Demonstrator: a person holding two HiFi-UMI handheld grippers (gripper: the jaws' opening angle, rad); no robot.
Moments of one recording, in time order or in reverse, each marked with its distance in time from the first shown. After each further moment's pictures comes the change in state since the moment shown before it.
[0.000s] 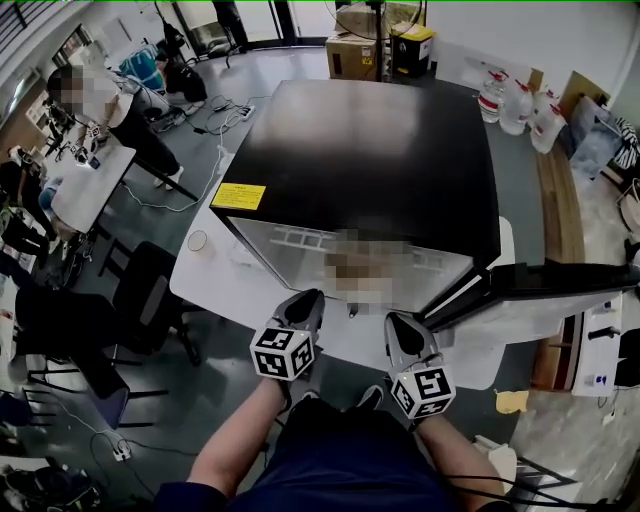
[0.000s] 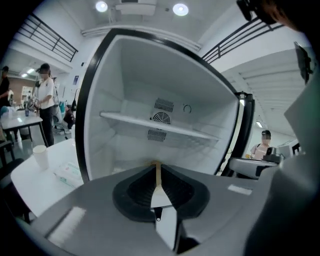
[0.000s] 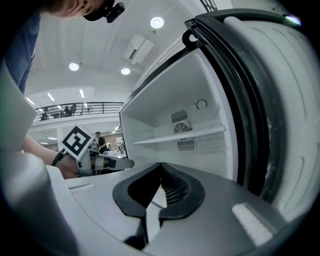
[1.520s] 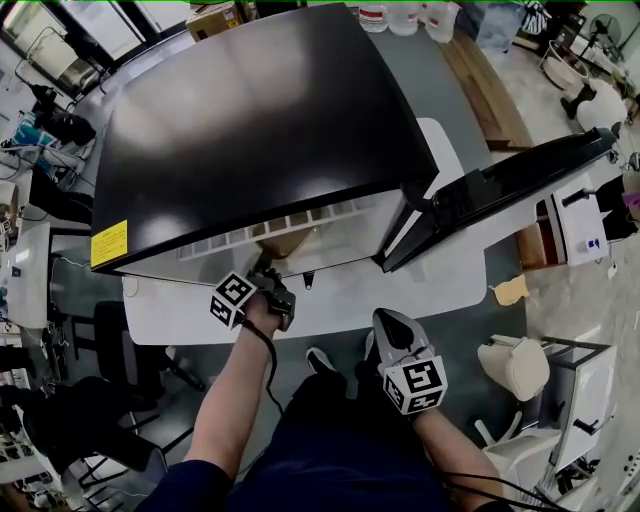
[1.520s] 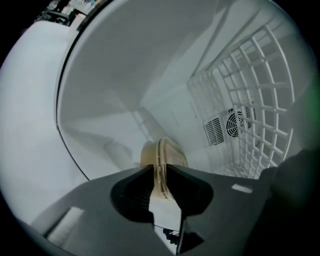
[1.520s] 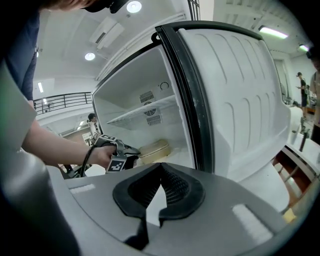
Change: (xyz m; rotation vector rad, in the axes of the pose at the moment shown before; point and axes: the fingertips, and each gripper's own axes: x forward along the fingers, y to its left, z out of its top) left arm 0.136 0.074 -0.092 -0.892 0.133 -0.008; right arm -0.069 -0.021 -0.093 0.178 0.157 -0.365
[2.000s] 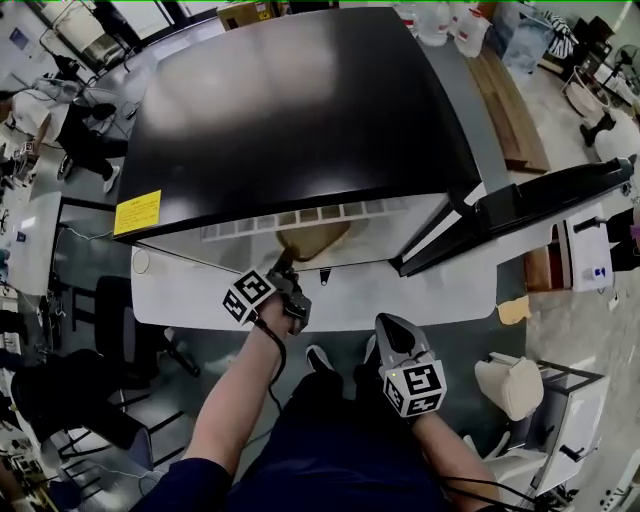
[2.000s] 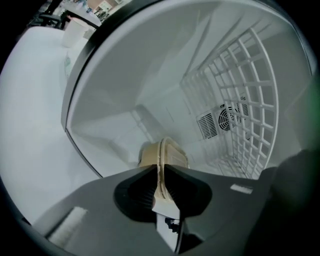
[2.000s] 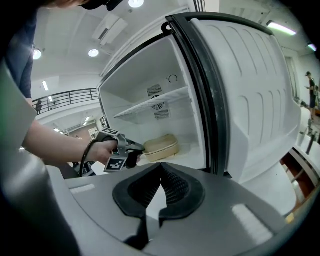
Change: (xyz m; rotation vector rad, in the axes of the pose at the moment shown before) left arm -0.014 -0.007 -0.016 0.048 0.045 -0.017; right arm 0.011 0.015 -0.010 -0.031 0.061 0.062
